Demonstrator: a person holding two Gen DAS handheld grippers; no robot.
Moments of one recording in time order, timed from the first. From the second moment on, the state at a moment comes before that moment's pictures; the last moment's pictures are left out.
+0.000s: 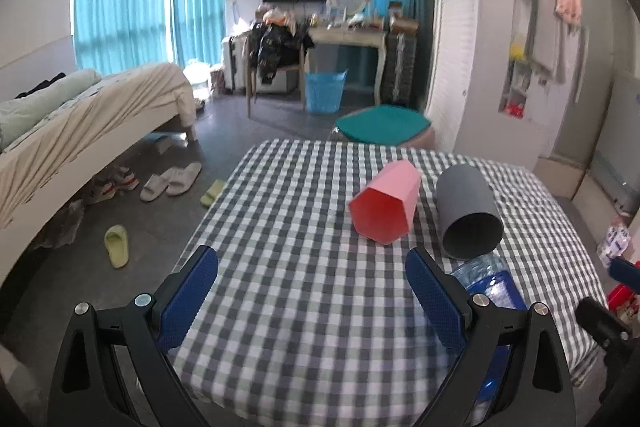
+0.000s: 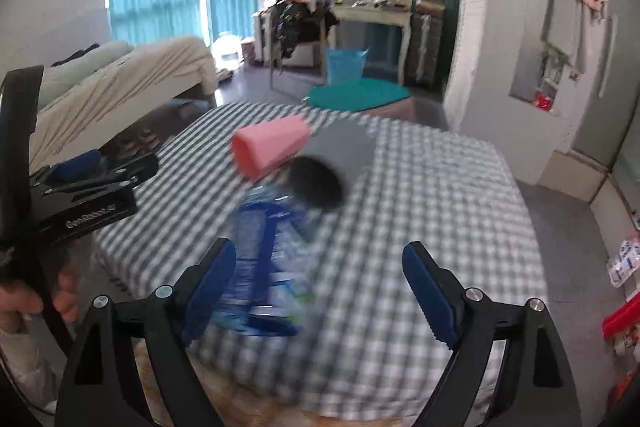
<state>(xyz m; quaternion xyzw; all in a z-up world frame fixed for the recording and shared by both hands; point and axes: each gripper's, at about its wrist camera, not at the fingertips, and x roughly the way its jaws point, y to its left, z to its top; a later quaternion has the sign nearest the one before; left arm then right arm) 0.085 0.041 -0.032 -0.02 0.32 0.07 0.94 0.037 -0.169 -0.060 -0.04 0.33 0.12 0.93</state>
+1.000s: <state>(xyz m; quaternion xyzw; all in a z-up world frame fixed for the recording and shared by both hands) 0.181 -0.069 -0.076 -0.02 0.57 -0.06 0.82 0.079 -0.313 -0.089 0.06 0.37 0.05 0.93</state>
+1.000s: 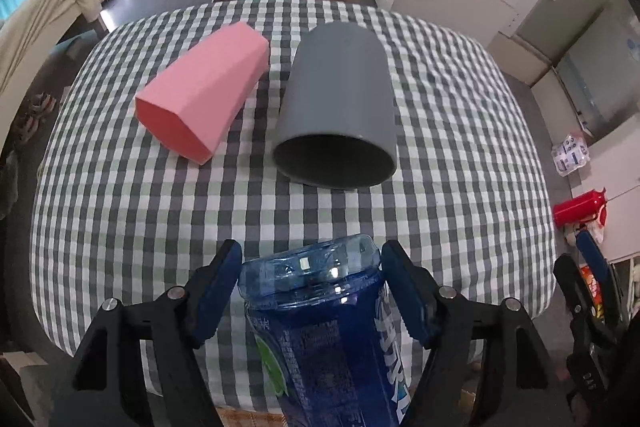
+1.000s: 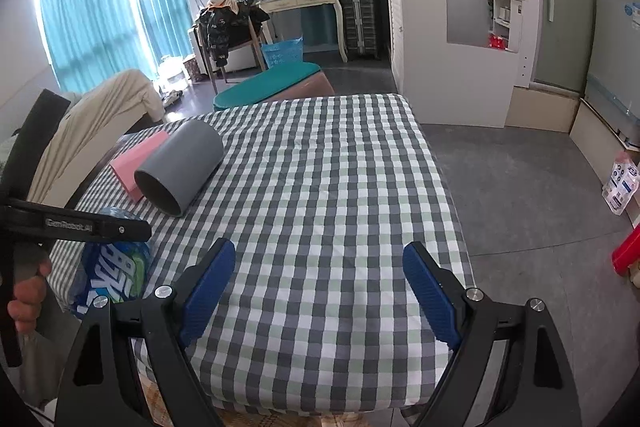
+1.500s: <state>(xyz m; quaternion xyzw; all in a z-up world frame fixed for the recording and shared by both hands) 0.125 -0.076 -0.017 0.05 0.36 -0.05 0.93 0.075 -0.296 -0.092 0.06 0.37 0.05 0.93</state>
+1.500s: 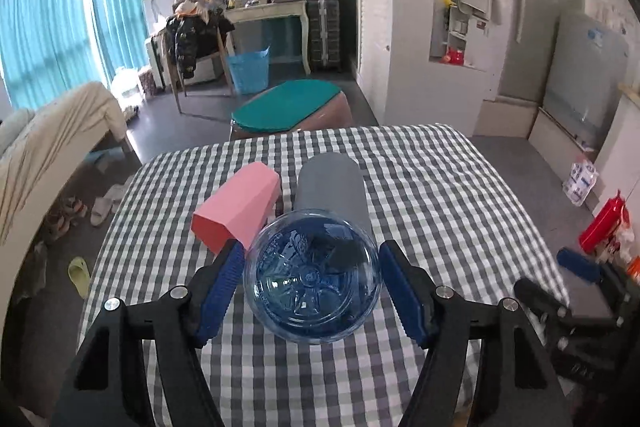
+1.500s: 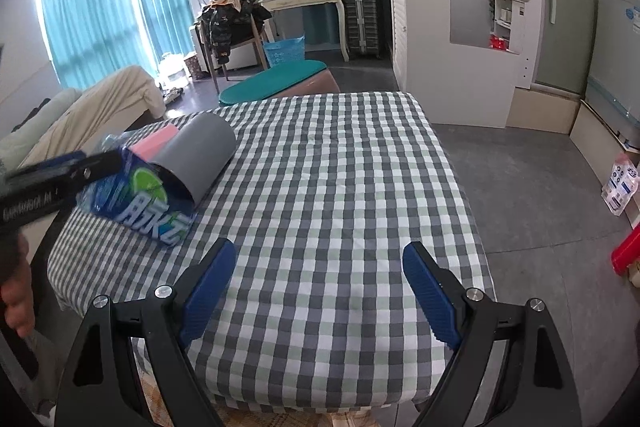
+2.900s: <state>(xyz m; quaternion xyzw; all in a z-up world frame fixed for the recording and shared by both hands) 0.142 -0.077 -0.059 0.04 0.38 -0.11 0.92 0.060 -0.294 -0.087 0.06 0.36 0.04 0.93</state>
